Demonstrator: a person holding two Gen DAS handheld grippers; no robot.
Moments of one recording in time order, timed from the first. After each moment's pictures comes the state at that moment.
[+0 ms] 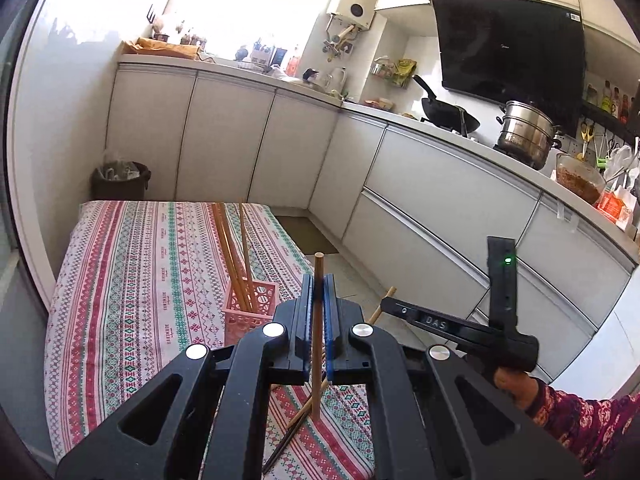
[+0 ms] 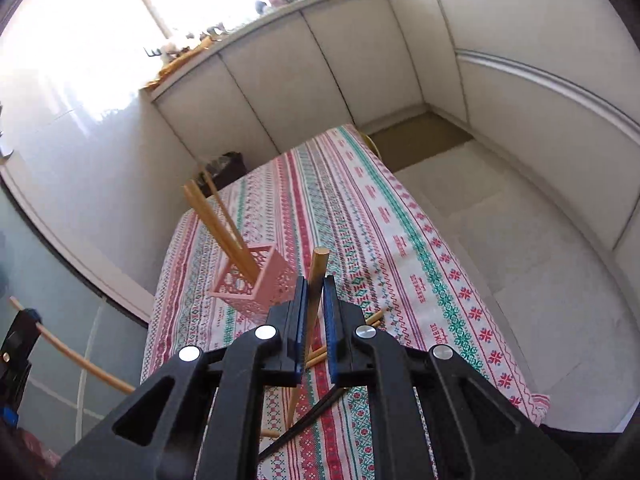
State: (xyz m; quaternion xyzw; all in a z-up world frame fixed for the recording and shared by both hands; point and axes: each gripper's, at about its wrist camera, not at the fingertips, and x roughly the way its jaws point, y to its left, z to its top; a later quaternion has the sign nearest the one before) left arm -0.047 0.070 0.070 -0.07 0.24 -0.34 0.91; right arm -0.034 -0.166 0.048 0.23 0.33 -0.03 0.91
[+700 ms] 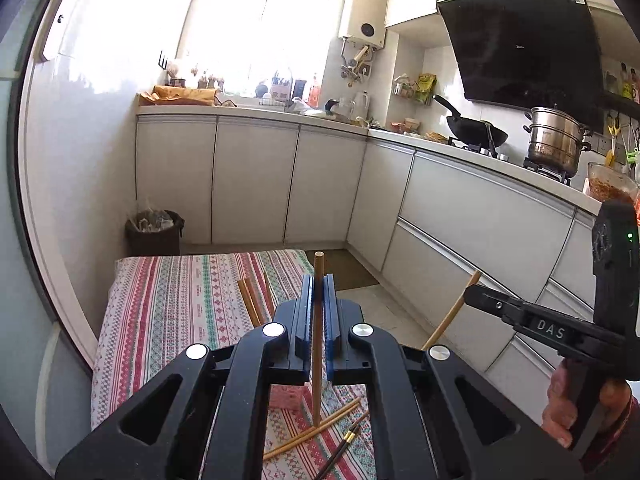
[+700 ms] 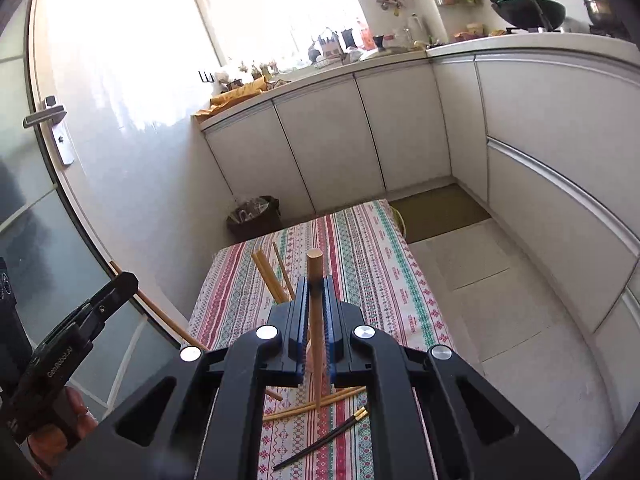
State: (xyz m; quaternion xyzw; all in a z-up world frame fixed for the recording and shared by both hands) left arm -0.021 0.044 0.137 -0.03 0.19 -0.27 0.94; right arm -0.053 -0.166 0.169 0.18 0.25 -0.02 0.95
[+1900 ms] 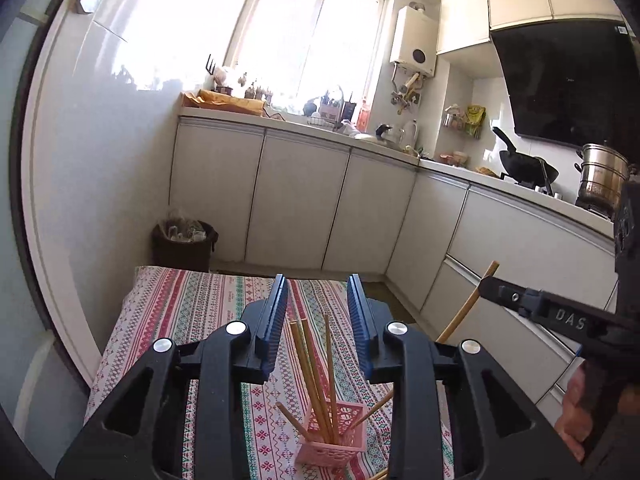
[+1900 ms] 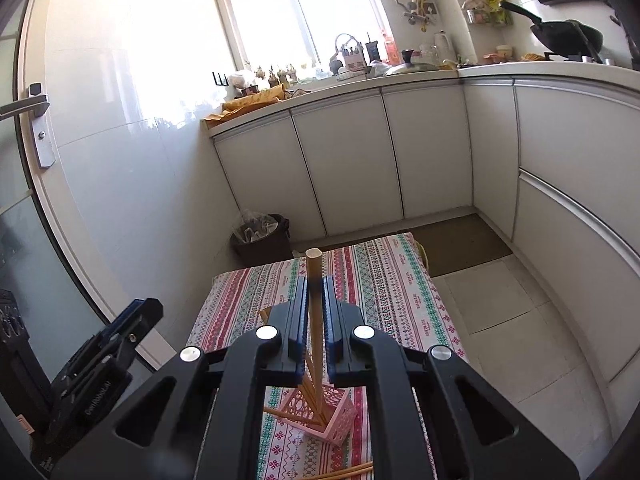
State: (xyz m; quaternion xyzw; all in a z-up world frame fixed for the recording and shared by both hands) left arm 0.059 0.072 0.107 -0.08 0.15 -0.20 0.96; right arm 0.055 -0.139 0.159 0.15 0.24 0.00 0.96
